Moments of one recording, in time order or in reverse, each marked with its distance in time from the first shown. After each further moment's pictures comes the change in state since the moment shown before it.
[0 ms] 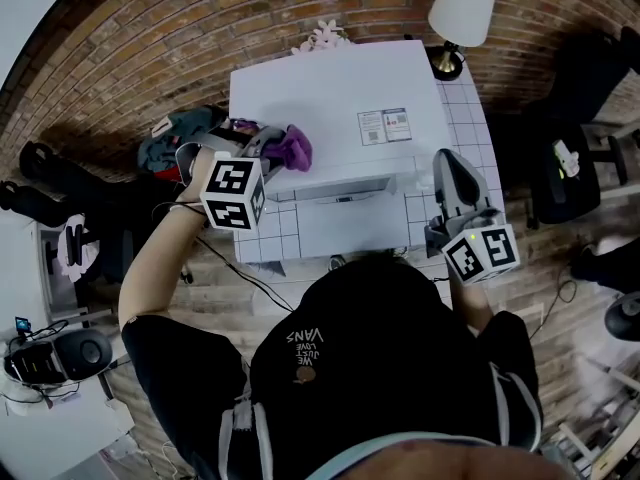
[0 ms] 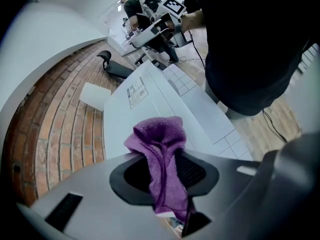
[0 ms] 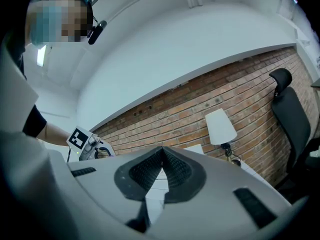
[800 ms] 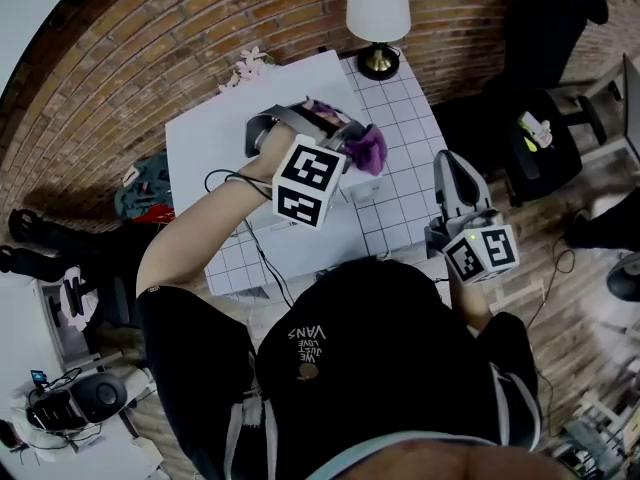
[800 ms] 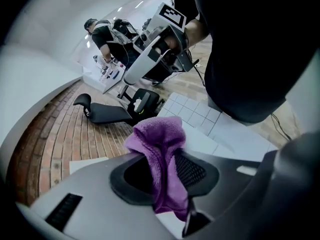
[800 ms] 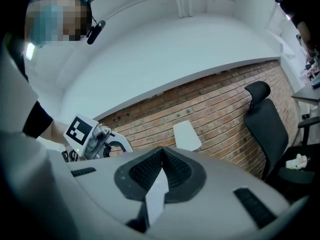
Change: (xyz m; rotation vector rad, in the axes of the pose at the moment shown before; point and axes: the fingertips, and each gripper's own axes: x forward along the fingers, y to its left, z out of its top) left arm 0.074 0.098 0.255 0.361 -0.252 -0.019; right arm -0.064 -0.129 0.036 0.010 -0.055 -0.171
